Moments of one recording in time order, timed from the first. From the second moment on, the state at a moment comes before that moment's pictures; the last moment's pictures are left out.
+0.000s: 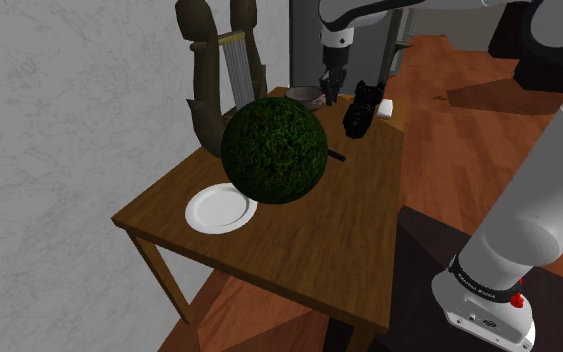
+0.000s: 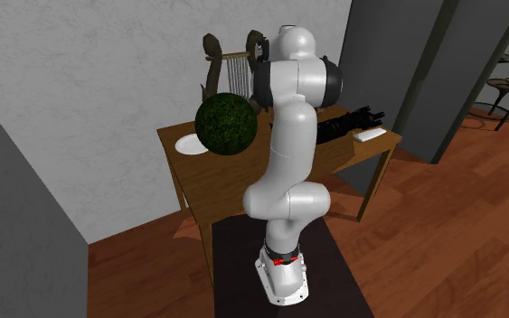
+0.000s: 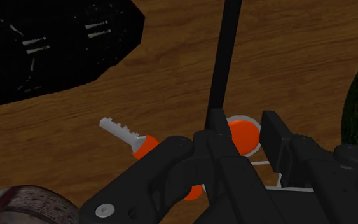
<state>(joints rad) -0.13 0.02 -0.12 -1.77 0.00 1.78 -0.32</state>
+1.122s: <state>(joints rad) -0.23 0.48 -0.16 -1.22 0.07 1.69 -0.46</state>
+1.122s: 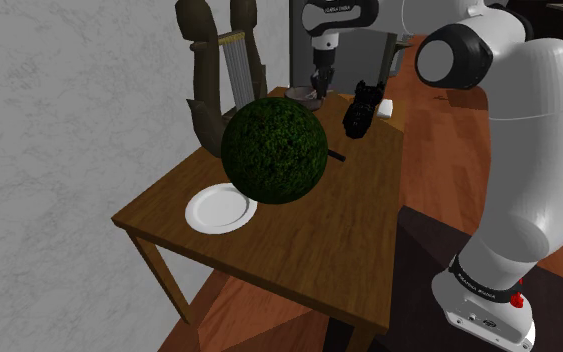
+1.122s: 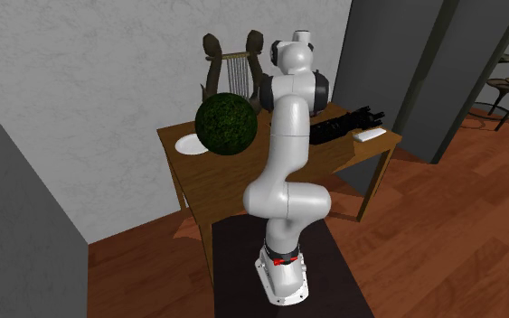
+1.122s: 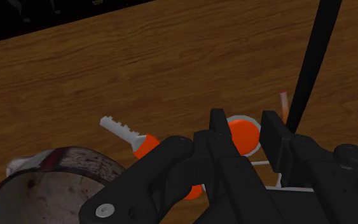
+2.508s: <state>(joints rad) -0.22 0.50 -0.16 -1.47 0.07 1.96 -0.46</state>
